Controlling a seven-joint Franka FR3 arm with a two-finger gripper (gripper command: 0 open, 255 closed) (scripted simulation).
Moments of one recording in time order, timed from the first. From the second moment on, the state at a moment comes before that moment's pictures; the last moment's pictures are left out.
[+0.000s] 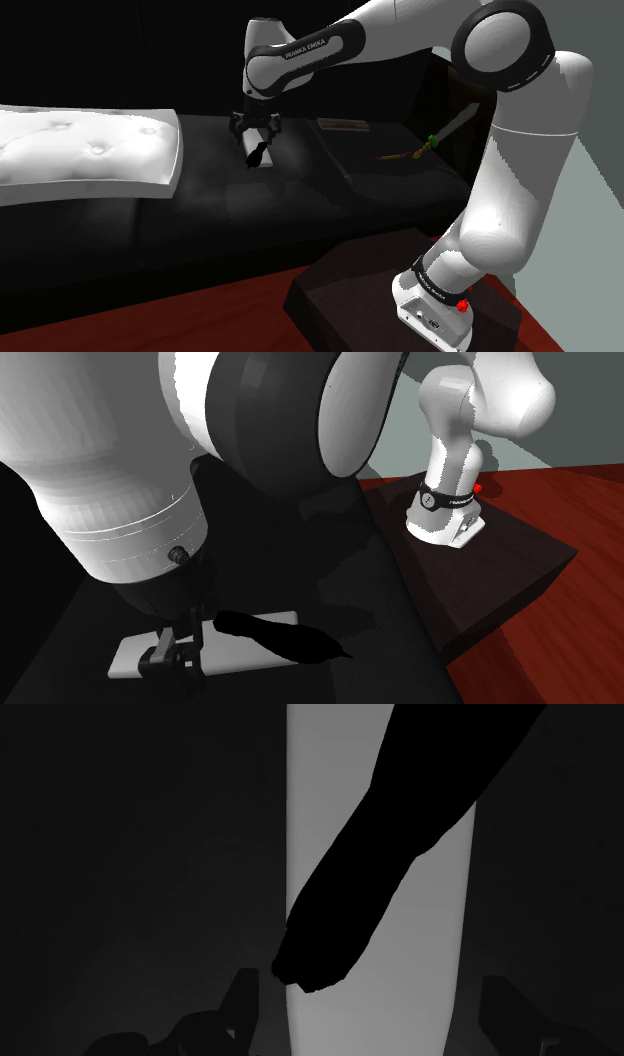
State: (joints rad) arm 0.08 0.37 0.17 -1.83 -0.08 2.18 0.68
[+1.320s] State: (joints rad) arm 0.08 0.36 0.17 -1.82 -0.08 2.16 0.68
